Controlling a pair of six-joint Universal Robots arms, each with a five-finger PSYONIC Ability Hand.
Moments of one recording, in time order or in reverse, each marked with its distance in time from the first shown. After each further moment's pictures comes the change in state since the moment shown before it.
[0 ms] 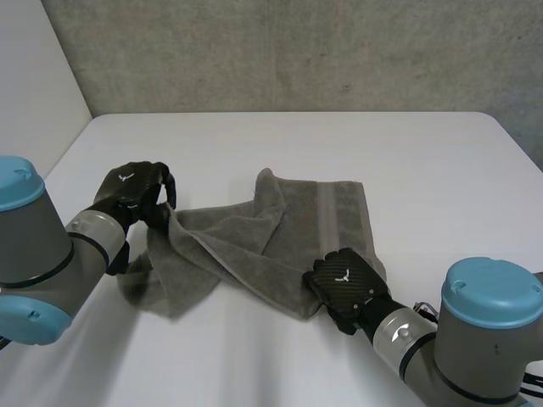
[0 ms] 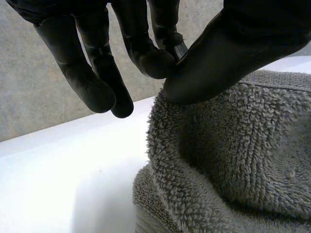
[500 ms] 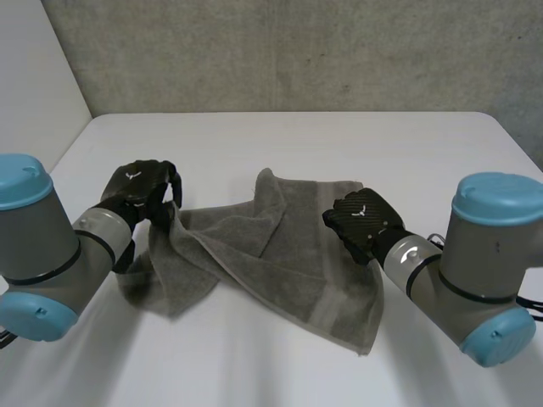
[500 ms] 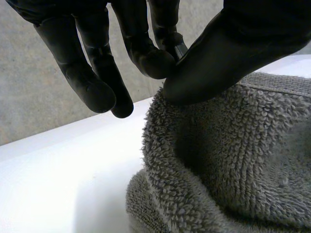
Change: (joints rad) left arm -0.020 -0.026 0.031 -0.003 0.002 0.018; right arm -0.084 0.083 -0.346 0.218 0.008 -0.063; left_hand 0.000 0.000 0.000 0.000 0.000; right_hand 0.220 0.239 0.241 0.231 0.246
